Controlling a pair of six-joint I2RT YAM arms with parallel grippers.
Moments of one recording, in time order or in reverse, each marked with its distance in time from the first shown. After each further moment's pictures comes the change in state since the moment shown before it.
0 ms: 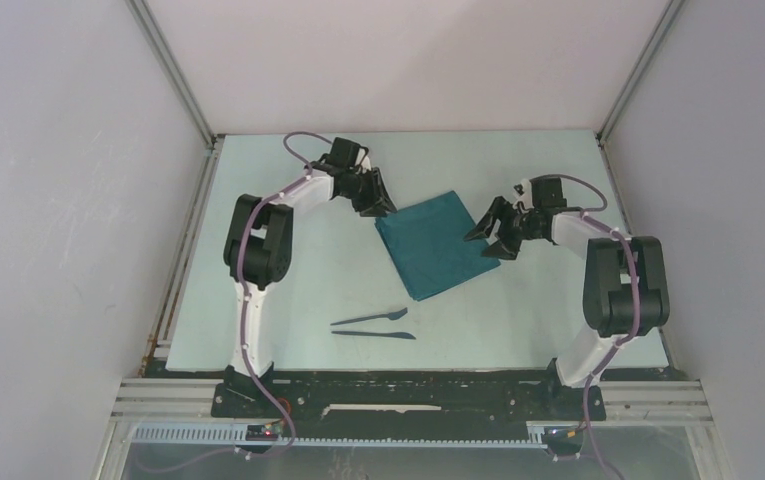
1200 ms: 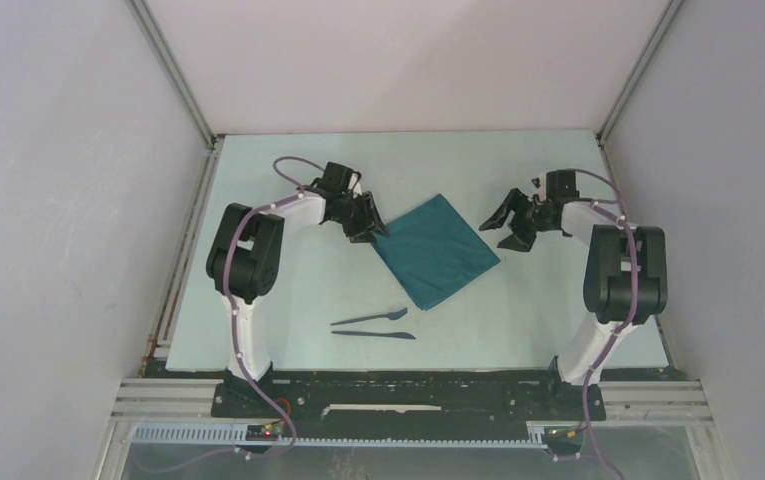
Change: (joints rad) left arm -0.005 -0.154 -0.346 0.130 -0.045 -0.051; right arm -0.117 0.119 0.101 -0.062 0.083 -0.041
